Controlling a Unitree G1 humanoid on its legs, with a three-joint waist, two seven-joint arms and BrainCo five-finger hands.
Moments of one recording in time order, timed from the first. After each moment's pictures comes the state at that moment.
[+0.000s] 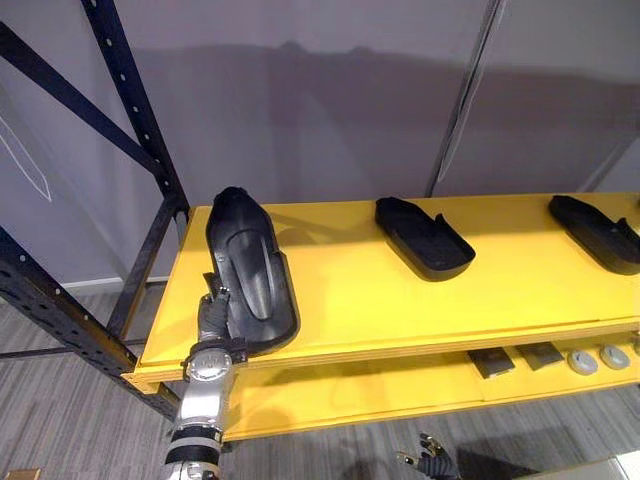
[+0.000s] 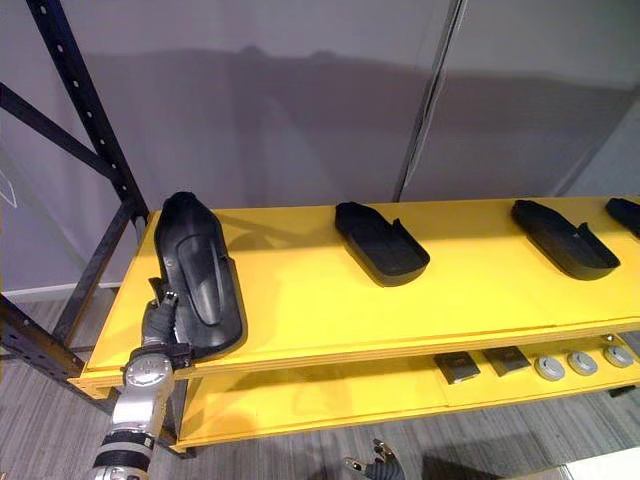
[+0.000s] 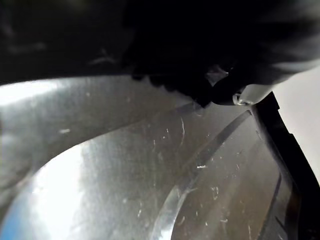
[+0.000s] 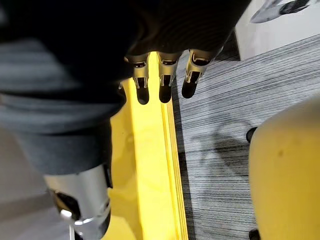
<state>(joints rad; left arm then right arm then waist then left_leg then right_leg) -0.24 0.18 0.19 0.44 0.06 0.07 0.23 0.19 -0.04 -0.06 0.85 -0.05 -0.08 0.00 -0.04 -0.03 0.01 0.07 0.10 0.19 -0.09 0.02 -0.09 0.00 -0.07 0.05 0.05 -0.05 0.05</state>
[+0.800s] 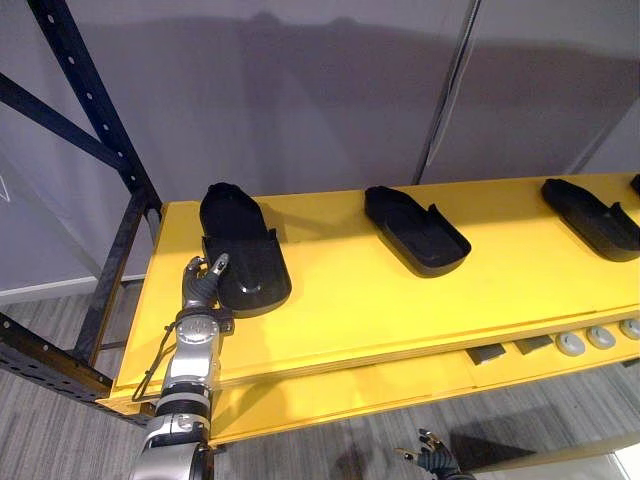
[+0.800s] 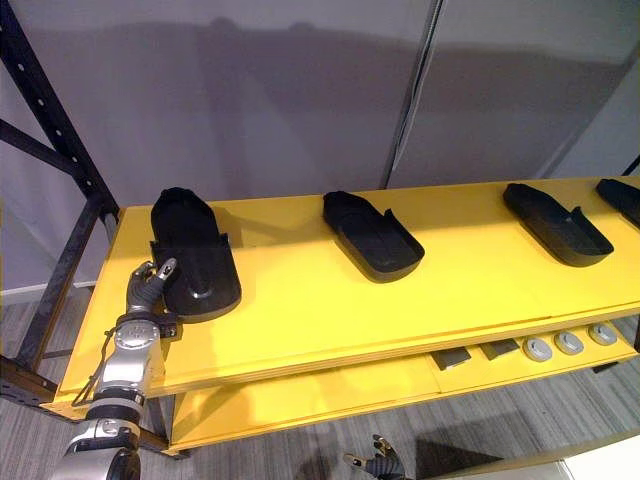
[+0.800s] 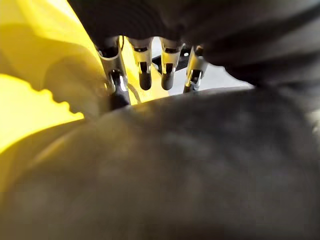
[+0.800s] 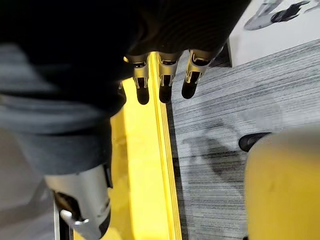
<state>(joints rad) -0.40 0.25 0.17 0.55 0.10 0.06 0.23 0.15 -0.08 -0.06 0.90 -0.07 -0.08 0.01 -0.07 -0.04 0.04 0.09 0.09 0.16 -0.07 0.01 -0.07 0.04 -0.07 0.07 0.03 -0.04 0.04</state>
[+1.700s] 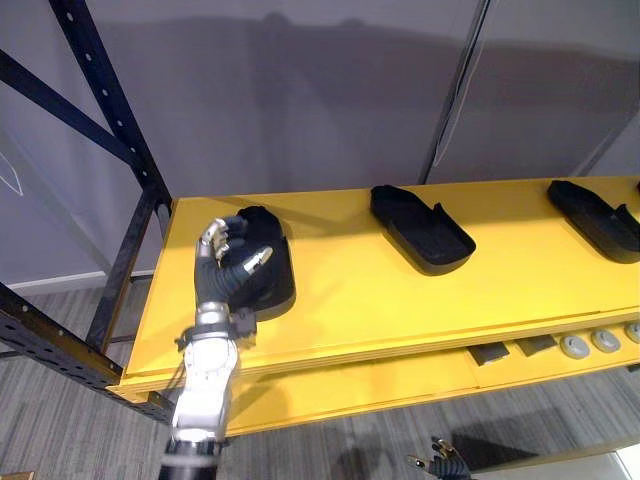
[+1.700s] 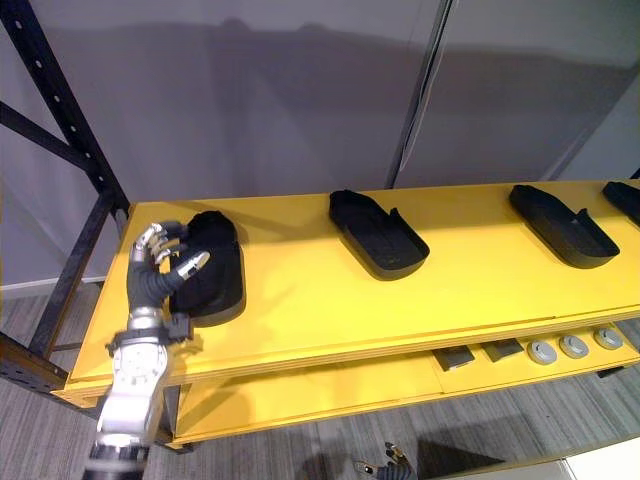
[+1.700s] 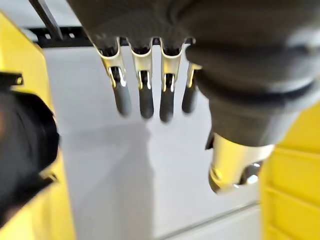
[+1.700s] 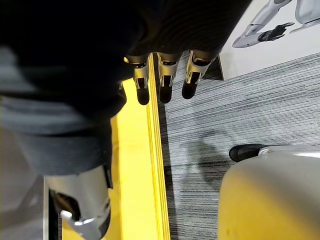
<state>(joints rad) 0.02 0.10 -0.03 -0.26 0.10 -0.15 0.25 0.17 -0.09 -0.07 0.90 -0.07 -0.09 0.00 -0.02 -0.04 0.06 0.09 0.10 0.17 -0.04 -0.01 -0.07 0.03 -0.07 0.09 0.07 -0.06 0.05</state>
